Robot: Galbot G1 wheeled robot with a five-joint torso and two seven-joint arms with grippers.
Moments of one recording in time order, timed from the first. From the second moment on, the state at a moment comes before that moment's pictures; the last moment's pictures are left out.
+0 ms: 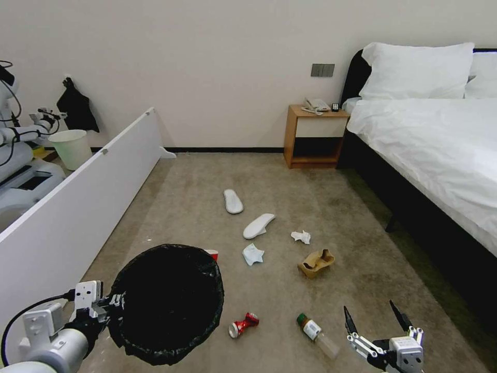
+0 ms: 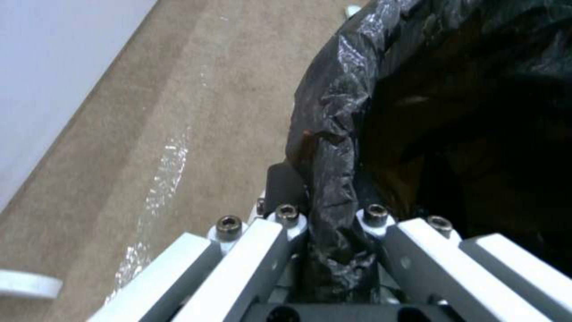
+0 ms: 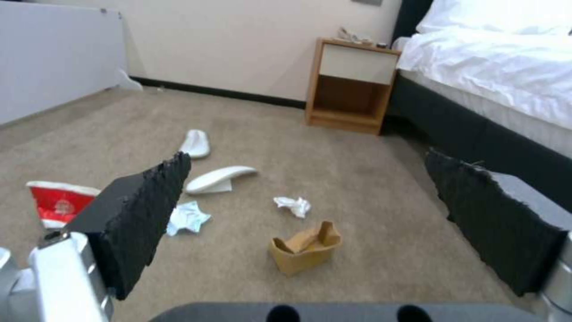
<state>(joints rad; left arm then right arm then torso) 1.65 -1.12 -0.87 -2.38 -0.85 0.74 -0.30 -2.00 1.49 0.68 2.31 0.03 0.18 -0.07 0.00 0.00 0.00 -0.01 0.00</state>
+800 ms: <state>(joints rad) 1.71 -1.12 -0.99 -2.34 -0.88 0.74 -0.31 -1.95 1.40 0.73 2.26 0.09 0.04 -0.04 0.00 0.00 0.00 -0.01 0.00</state>
